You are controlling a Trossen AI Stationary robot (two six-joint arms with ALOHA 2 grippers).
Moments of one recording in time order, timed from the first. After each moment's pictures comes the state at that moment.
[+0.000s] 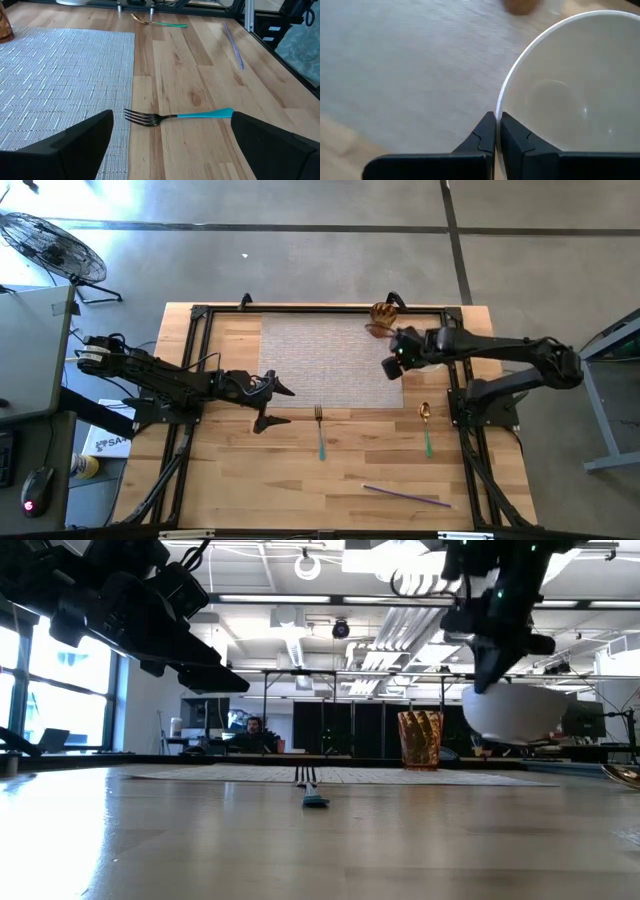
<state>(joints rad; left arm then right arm) -0.07 1.23 0.33 0.57 0.07 -0.08 -0.27 1.22 0.92 -0.94 0.28 0.77</state>
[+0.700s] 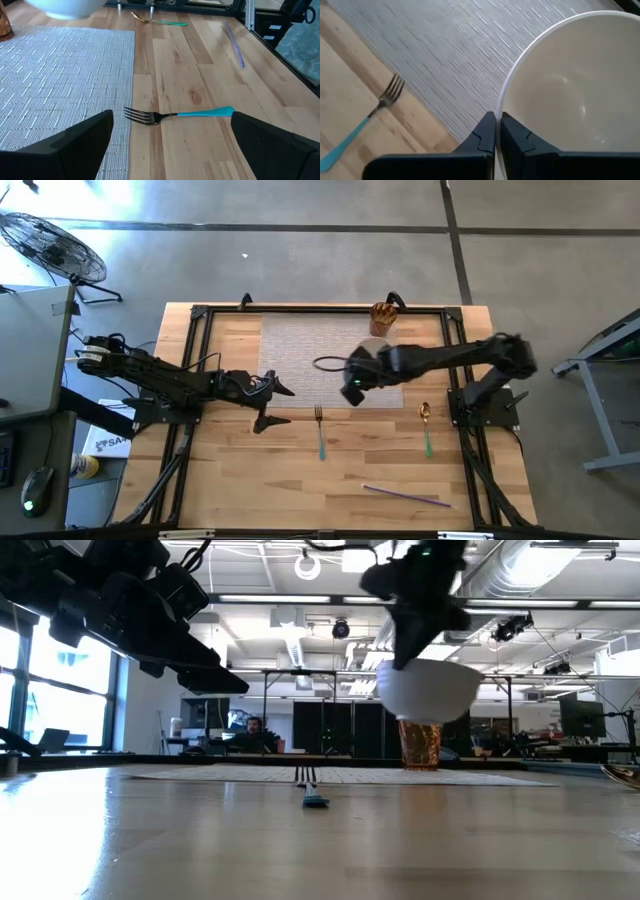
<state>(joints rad) -0.07 1.23 0.33 0.57 0.07 -0.08 0.01 1.64 1.36 -0.95 0.34 0.72</state>
